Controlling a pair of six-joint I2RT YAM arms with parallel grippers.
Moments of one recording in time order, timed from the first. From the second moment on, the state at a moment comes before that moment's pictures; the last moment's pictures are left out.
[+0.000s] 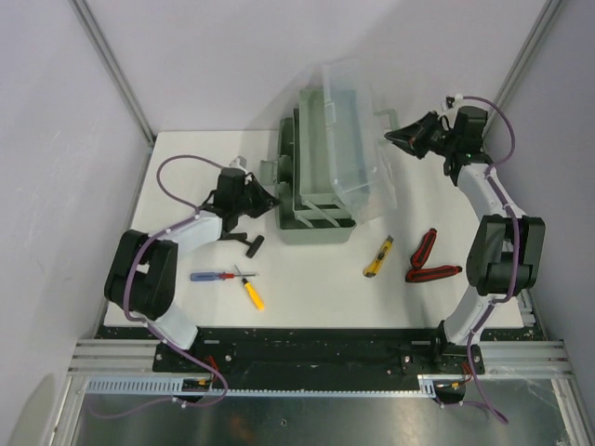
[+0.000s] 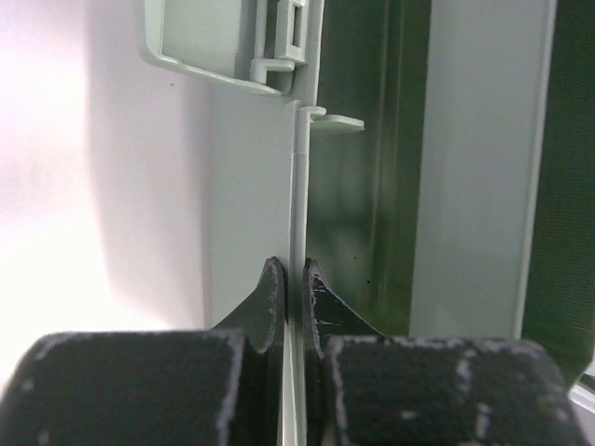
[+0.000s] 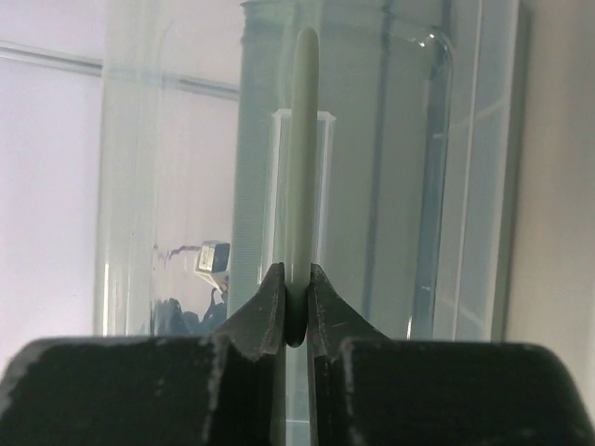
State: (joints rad) left arm -0.33 1.64 0.93 0.13 0.19 -0.81; right arm -0.04 1.78 1.47 0.01 -0.75 0.95
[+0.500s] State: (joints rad) left arm -0.27 1.56 0.90 0.06 0.12 -0.79; right arm -0.10 1.99 1.38 0.51 -0.95 1.25
